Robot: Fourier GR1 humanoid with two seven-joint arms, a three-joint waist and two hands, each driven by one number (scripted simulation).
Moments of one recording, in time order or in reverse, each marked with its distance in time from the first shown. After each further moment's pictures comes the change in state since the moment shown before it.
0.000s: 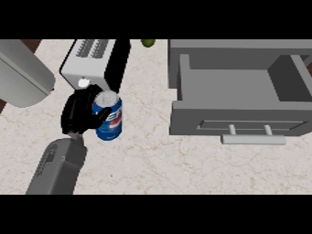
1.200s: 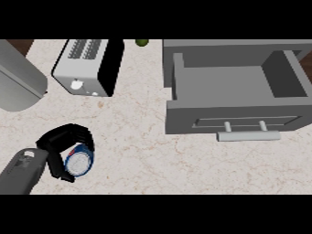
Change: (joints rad) left arm -0.038 0.332 -0.225 0.494 -0.331 -0.822 -0.150; right arm -0.039 -0.055 0.033 0.062 0.007 0.006 -0.018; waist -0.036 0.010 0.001
